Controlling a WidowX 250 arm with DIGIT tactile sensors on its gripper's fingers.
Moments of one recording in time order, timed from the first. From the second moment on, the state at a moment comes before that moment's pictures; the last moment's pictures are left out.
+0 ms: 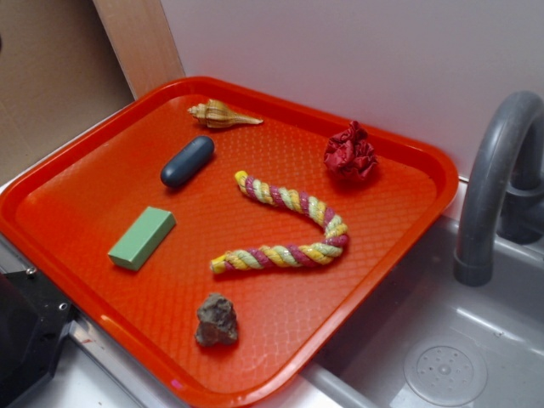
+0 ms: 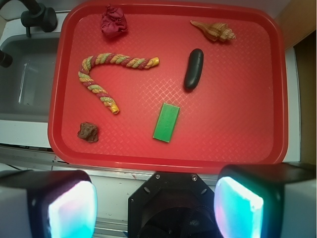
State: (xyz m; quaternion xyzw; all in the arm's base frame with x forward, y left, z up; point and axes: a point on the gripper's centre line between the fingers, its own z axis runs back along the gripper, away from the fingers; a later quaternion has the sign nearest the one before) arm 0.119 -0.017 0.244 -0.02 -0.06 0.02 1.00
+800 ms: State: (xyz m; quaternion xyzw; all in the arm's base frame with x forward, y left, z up) arm 0.121 -0.080 0.221 -0.03 -0.04 0.00 1.00
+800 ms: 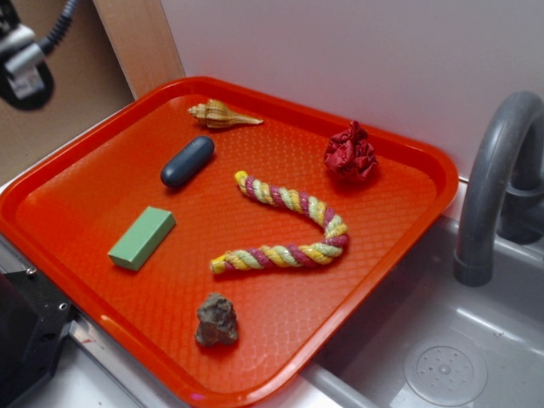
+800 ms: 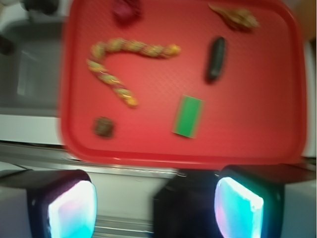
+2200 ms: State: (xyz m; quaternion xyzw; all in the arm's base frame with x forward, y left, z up) arm 0.158 -0.136 0.037 -0.04 -0.08 0.21 0.97
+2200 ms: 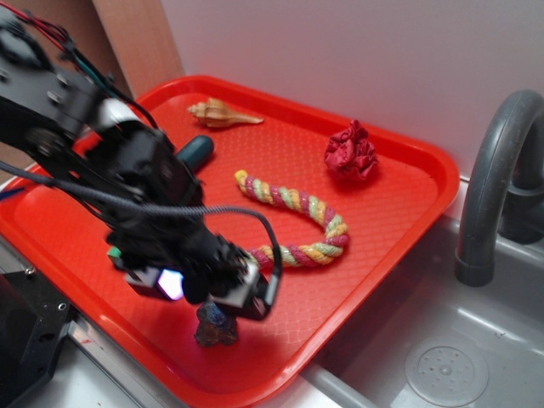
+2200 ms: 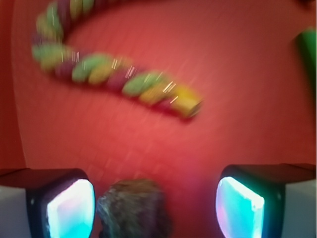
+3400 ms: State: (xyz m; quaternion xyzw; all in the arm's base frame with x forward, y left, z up) arm 0.166 -0.125 0.058 -0.03 -0.04 0.17 0.98
